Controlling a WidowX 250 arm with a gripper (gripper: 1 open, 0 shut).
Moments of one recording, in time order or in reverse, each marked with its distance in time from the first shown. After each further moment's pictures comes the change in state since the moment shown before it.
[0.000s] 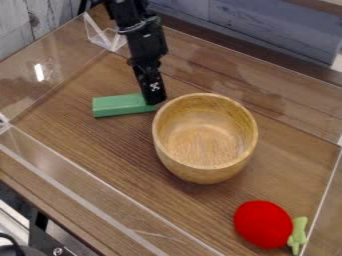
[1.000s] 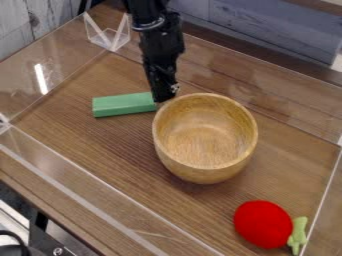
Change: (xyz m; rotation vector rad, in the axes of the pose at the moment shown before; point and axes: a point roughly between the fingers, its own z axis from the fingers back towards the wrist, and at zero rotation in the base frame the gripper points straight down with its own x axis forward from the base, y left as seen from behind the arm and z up) arm 0.020 -0.034 0.005 0.044 0.046 0.124
